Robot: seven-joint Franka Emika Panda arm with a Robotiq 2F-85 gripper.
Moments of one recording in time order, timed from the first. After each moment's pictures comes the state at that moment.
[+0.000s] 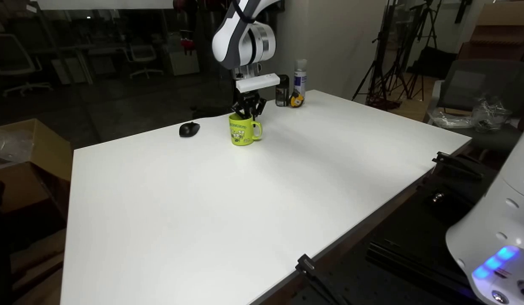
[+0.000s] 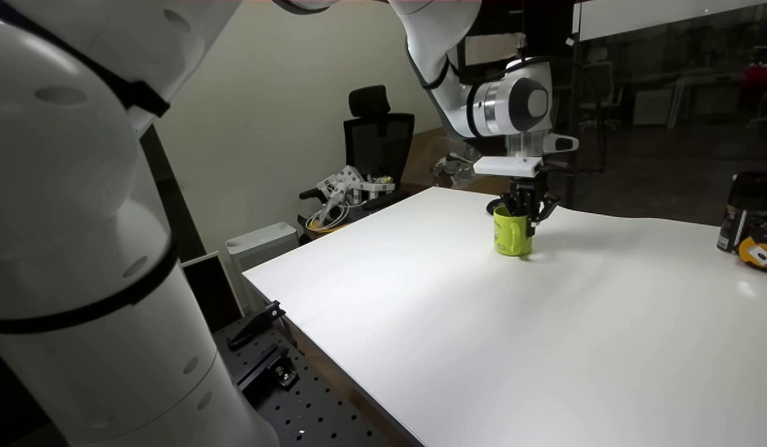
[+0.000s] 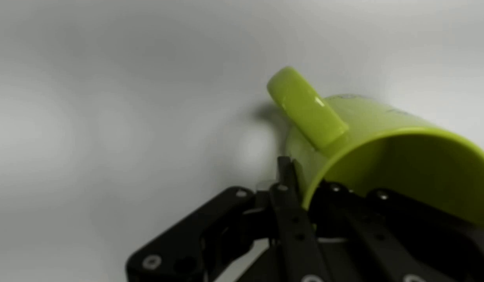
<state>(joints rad) 0.06 0.84 -0.06 -1.52 0.00 2.32 0.17</state>
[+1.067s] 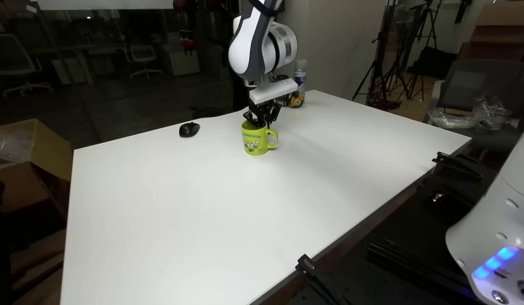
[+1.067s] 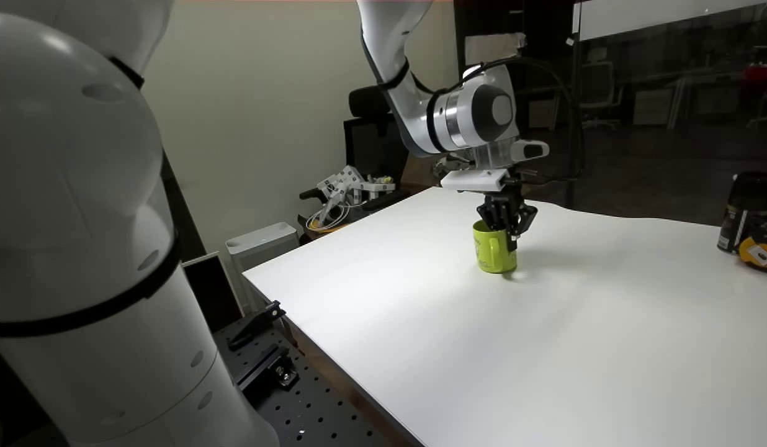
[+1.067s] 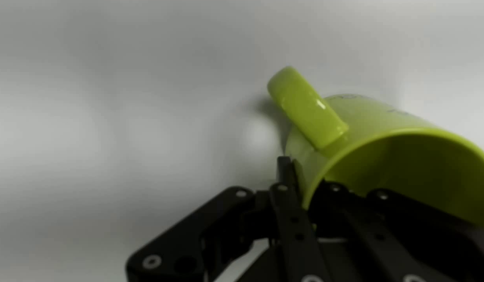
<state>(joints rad) 0.17 0.61 -0.14 -1.98 -0.10 2.59 0.30</state>
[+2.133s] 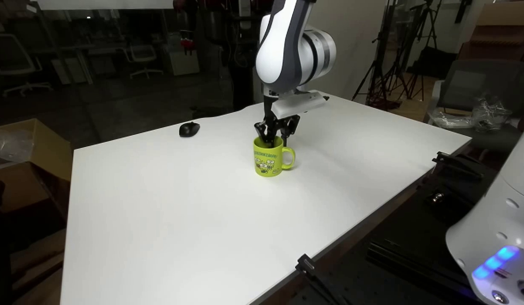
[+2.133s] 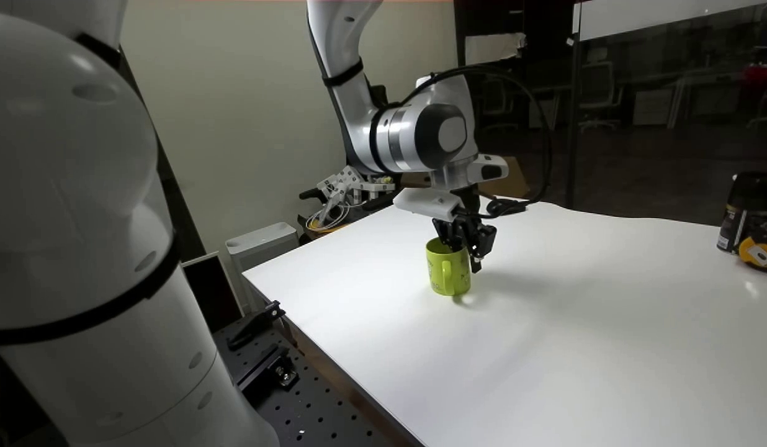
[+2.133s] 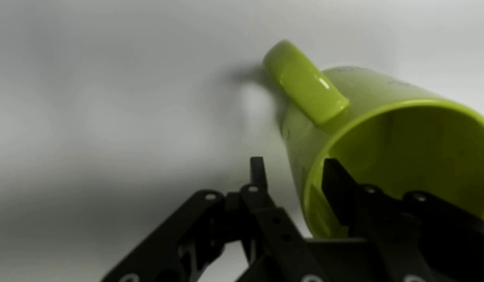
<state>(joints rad) 0.15 0.40 -0.07 -2.42 -0.05 2.89 0.25</state>
